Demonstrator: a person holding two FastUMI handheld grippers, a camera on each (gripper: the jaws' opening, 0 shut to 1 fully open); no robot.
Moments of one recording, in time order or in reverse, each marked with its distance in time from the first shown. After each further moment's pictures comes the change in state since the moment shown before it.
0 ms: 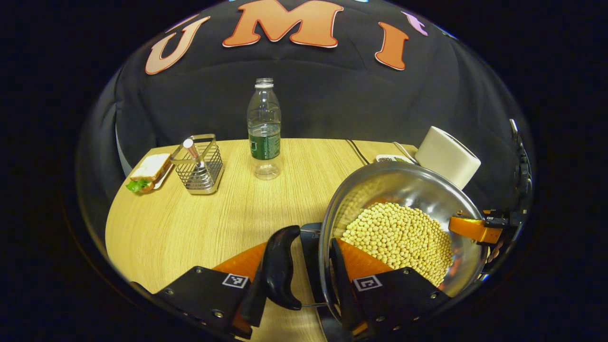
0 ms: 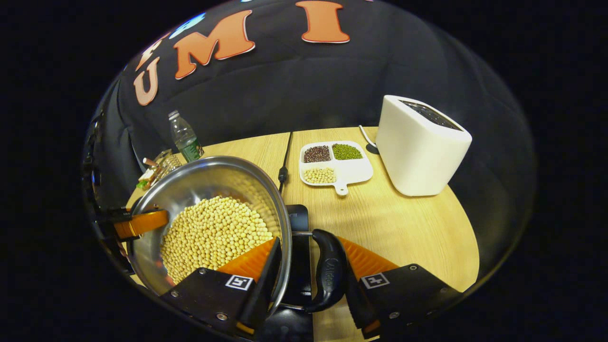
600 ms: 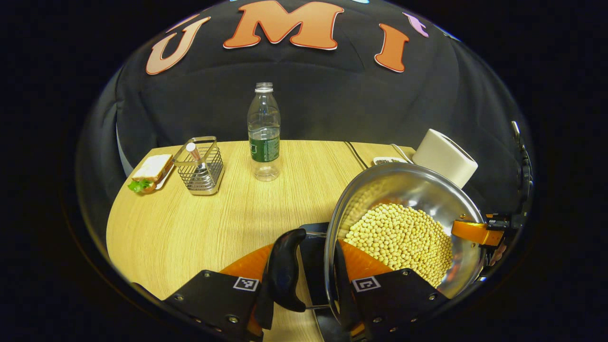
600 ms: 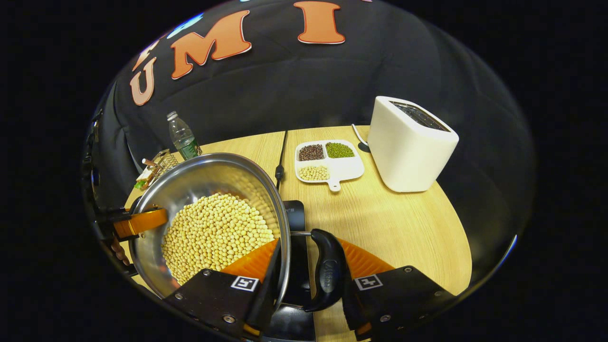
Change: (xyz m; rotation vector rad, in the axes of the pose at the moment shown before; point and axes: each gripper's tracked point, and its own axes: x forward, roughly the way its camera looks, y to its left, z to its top) left arm 0.005 0.001 0.000 -0.025 0.006 -0.016; right arm -0.011 0.002 0.007 0.059 0.028 -0.023
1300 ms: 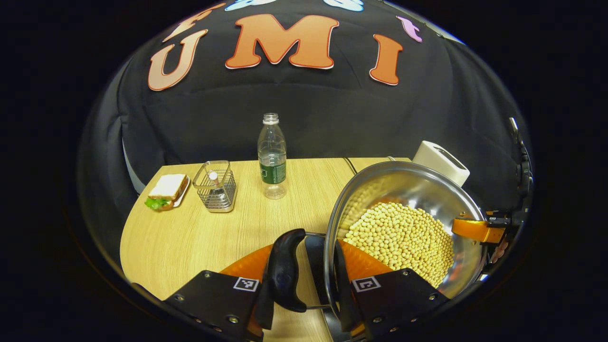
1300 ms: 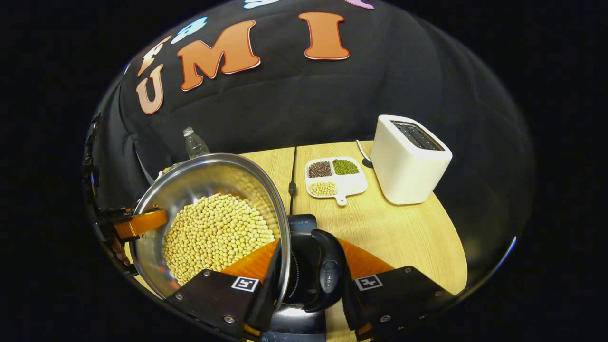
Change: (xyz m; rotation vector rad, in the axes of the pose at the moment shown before) left arm -0.015 0.005 0.012 0.035 -0.059 0.007; right arm -0.010 -0.007 -0.002 0.002 -0.064 0.023
